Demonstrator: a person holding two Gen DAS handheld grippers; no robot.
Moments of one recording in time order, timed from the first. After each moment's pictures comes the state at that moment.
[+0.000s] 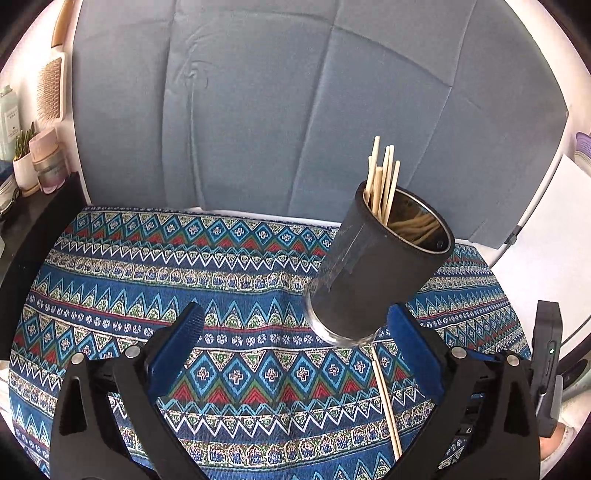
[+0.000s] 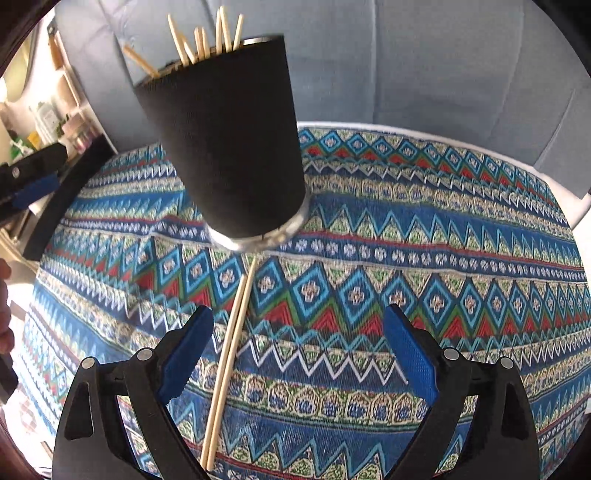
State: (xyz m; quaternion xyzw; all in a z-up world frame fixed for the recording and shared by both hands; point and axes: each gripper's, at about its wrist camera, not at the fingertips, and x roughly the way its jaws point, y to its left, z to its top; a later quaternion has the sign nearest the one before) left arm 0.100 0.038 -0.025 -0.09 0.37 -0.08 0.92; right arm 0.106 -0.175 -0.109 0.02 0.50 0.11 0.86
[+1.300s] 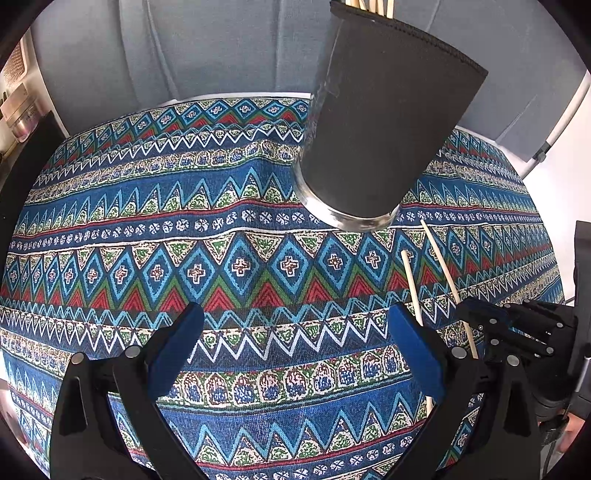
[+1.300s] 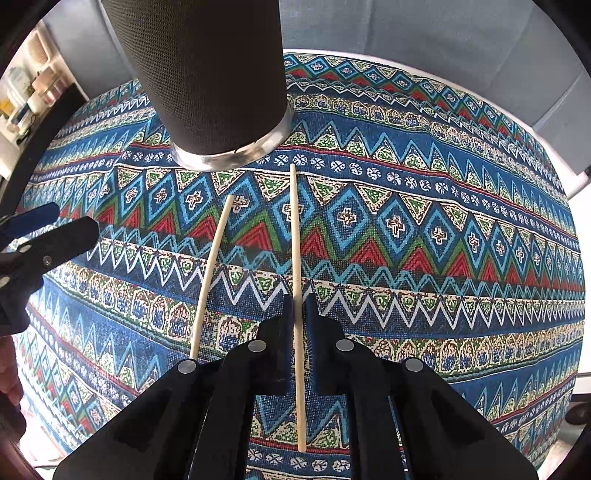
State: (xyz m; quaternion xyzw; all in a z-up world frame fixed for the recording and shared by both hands) left arm 0.101 -0.011 -0.101 -0.02 0.53 -0.07 0.84; right arm 0.103 -0.150 -0.142 -0.01 0.59 0.08 0.81
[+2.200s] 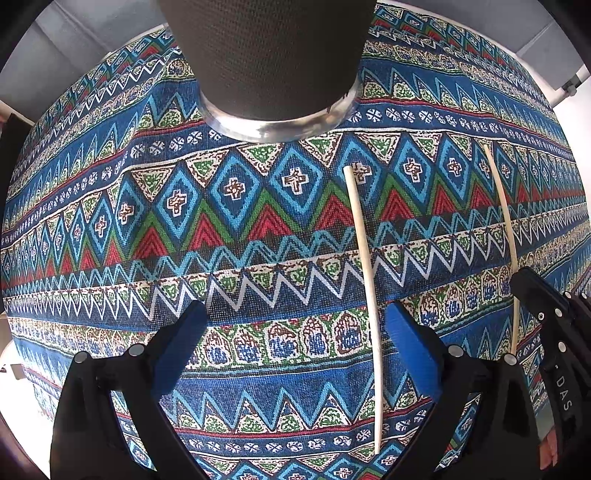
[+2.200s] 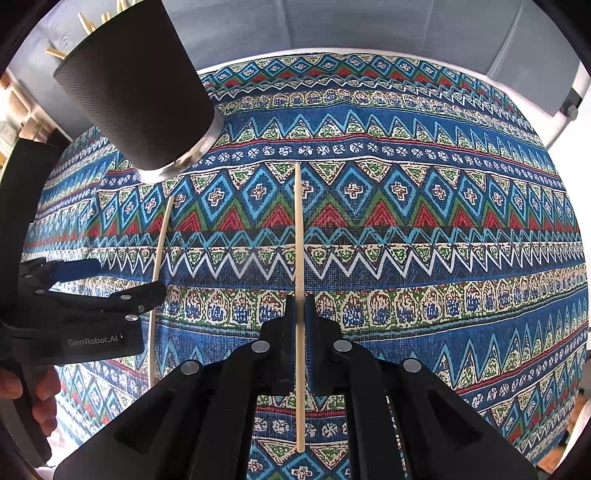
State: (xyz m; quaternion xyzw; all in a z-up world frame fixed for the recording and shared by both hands) left arm 0.119 -0.113 -0.156 0.05 0.66 -0.04 0.75; right arm 0.038 -0.288 -0.111 0.06 0.58 0.04 0.81
